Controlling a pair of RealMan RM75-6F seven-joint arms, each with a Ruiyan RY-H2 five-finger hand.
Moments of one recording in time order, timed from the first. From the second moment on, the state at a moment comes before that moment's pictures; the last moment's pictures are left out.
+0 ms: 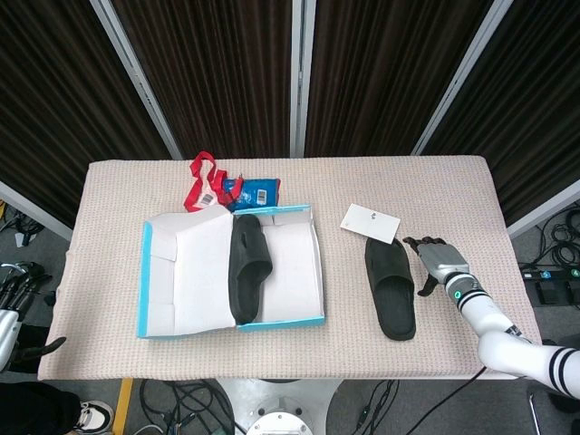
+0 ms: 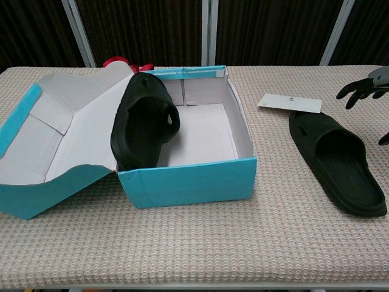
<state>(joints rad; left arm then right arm) -0.04 -1.08 0.04 -1.44 1.60 1.53 -0.37 0.93 -1.10 -0.04 -1.65 -0.48 0.61 -0.36</state>
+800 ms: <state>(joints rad) -0.04 -1.09 0.04 -1.41 1.58 1.49 -0.40 1.04 -1.24 -0.06 -1.55 -0.41 0.61 -0.35</state>
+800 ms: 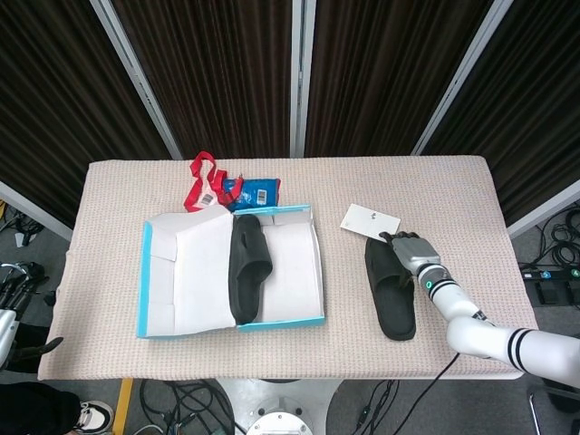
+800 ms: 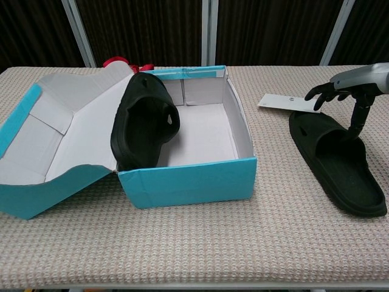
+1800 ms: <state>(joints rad) -0.05 -1.11 0.05 -1.38 1.58 1.47 -0.41 1.05 -1.32 -0.09 -1.54 -0.35 0.78 -0.44</state>
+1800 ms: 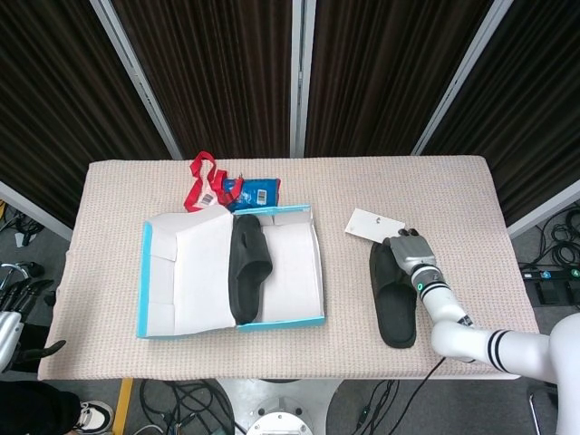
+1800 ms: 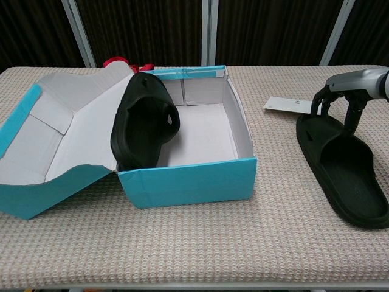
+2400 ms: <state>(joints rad) -0.05 -1.09 0.05 -1.41 1.58 1.48 -0.40 0.99 -1.10 0.01 -1.68 -0.43 0.48 -0.20</state>
